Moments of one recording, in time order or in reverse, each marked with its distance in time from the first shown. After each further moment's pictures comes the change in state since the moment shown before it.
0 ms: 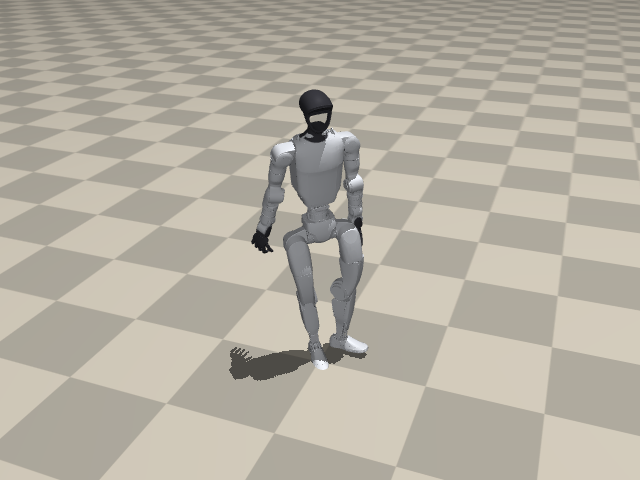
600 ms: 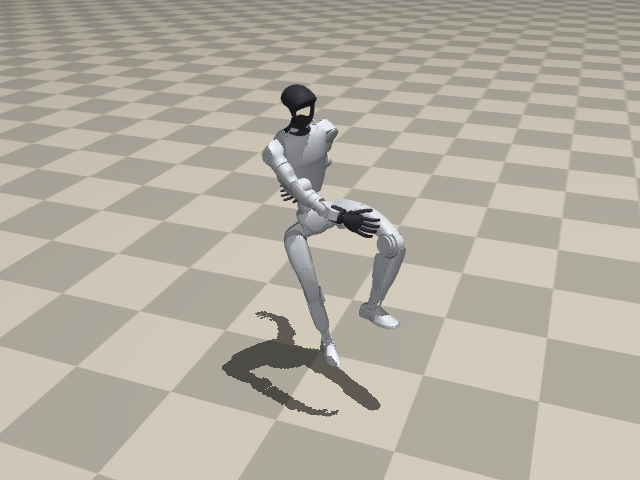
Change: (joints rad) left arm 0.463 -0.013 0.008 0.057 0.406 0.162 -0.450; right arm -1.182 0.107 0.104 -0.432 0.472 -0.260 0.166; waist 0.524 -0.088 0.393; left_leg -1.220 0.592 -0.169 1.667 -0.036 0.209; right_leg 0.084 -0.169 0.219 0.211 0.002 -0.086
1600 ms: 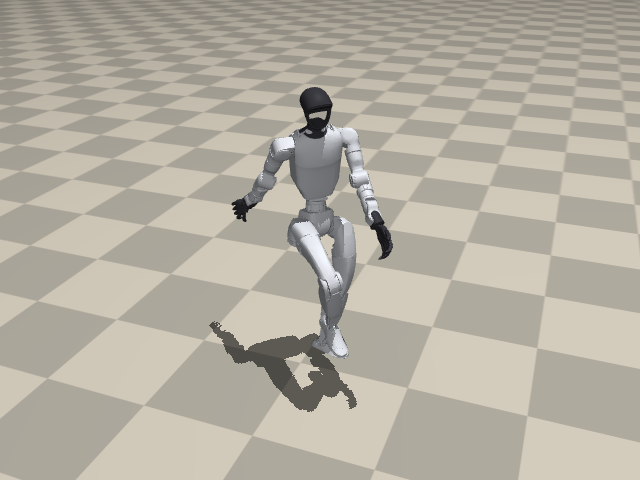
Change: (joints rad) left arm -1.263 0.018 -0.004 -0.536 -0.614 -0.136 0.598; right arm 1.366 -0.221 -0.338 0.504 -0.410 0.383 -0.427; waist -0.927 0.235 -0.087; left_leg 1.218 -0.600 -0.285 -1.467 -0.042 -0.030; right_leg -1.224 -0.166 -0.466 1.474 0.039 -0.085
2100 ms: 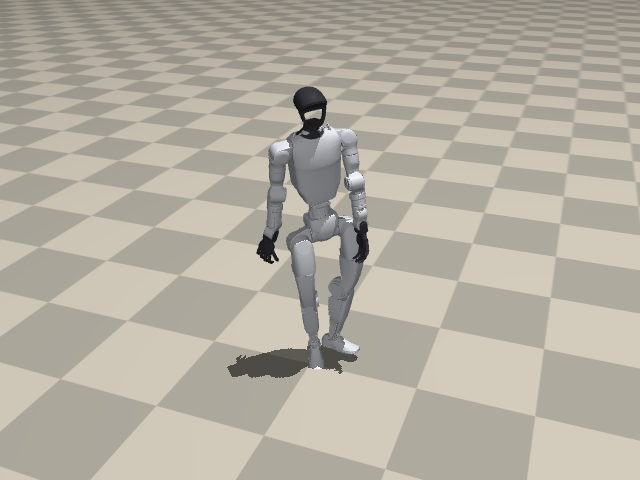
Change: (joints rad) left arm 0.516 -0.077 -0.012 0.461 0.091 0.092 -0.161; right arm -0.206 0.168 0.099 -0.247 -0.173 -0.012 0.138; waist 0.306 -0.115 -0.252; left_leg 0.047 -0.110 0.280 -0.145 0.014 -0.109; right_leg 1.201 0.218 -0.014 -1.538 -0.078 0.189
